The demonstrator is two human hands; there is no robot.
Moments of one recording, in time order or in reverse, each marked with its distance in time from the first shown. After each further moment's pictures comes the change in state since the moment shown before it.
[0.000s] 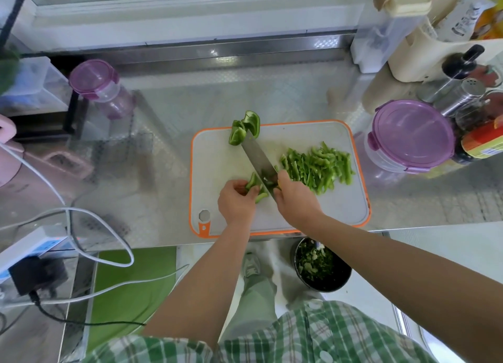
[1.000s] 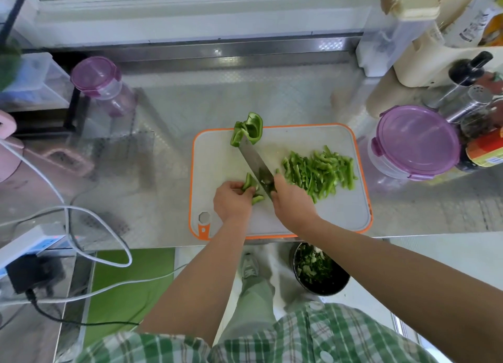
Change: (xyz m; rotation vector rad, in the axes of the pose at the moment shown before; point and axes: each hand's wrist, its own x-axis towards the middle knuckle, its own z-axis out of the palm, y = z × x) left_hand 0.012 0.005 -0.003 -0.011 0.015 -0.139; right_hand 0.010 -0.006 0.004 -0.088 -0.039 -0.008
